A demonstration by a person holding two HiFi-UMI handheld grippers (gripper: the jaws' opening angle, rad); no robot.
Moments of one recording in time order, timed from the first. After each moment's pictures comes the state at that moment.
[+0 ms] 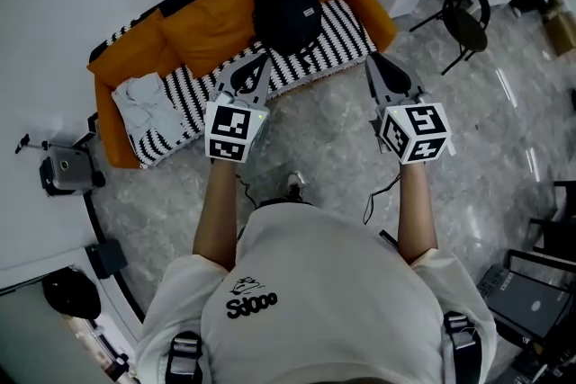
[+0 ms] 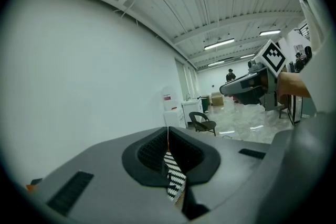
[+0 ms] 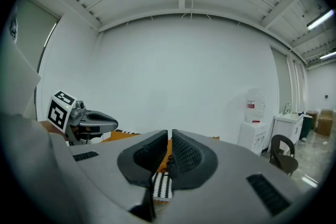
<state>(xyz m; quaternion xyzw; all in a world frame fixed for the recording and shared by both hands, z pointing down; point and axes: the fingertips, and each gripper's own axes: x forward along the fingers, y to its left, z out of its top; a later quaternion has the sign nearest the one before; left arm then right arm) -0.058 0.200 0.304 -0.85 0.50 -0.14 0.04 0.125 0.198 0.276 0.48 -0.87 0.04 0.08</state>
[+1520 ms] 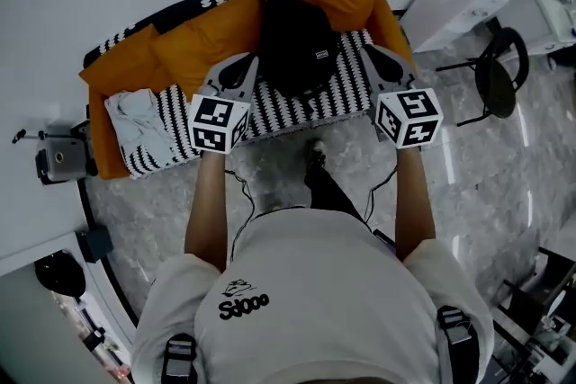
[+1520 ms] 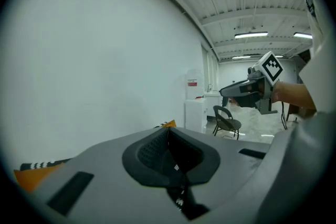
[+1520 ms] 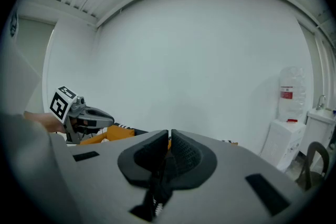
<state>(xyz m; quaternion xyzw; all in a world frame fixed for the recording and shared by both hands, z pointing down) -0.088 -0.189 0.373 -0.81 0.57 -0.15 -0.07 0.107 -0.243 0.344 0.38 -0.91 0.07 0.13</state>
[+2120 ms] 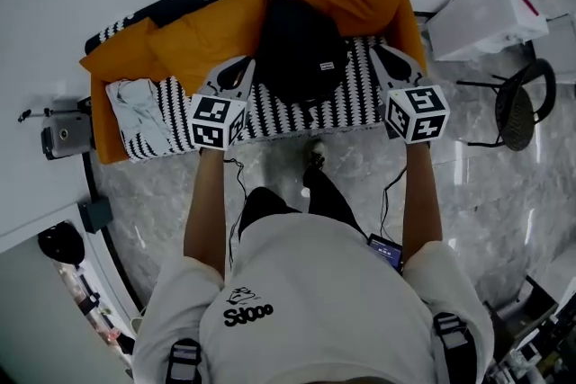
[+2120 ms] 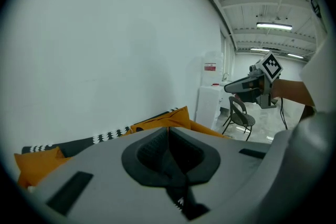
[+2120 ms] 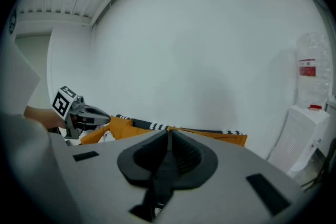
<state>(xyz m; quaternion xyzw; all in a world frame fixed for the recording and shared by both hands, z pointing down) -0.093 -0.348 0.465 -0.76 0.61 -0.20 -0.15 0.123 -0.443 0.438 0.31 -0.93 0.13 0.17</state>
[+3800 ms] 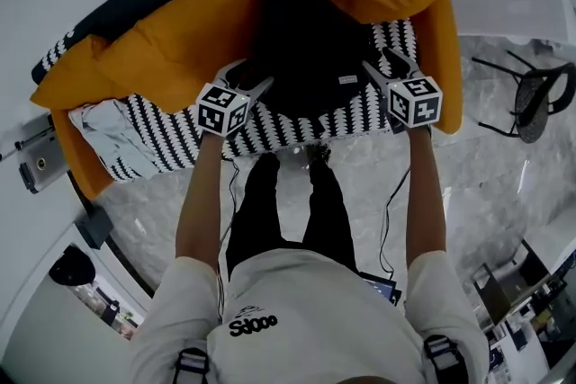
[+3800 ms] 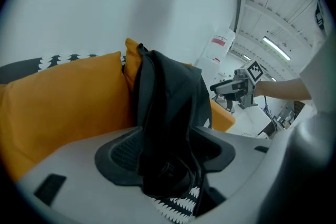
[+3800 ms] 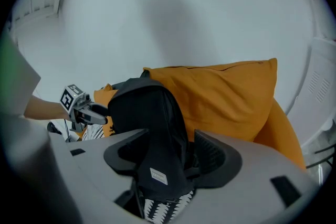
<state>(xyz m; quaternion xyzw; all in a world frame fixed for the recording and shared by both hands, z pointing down) -0.196 -0.488 0.833 -0.79 0.45 -0.21 -0.35 0.024 -0.586 0.804 0.29 -0.86 0.27 0.31</state>
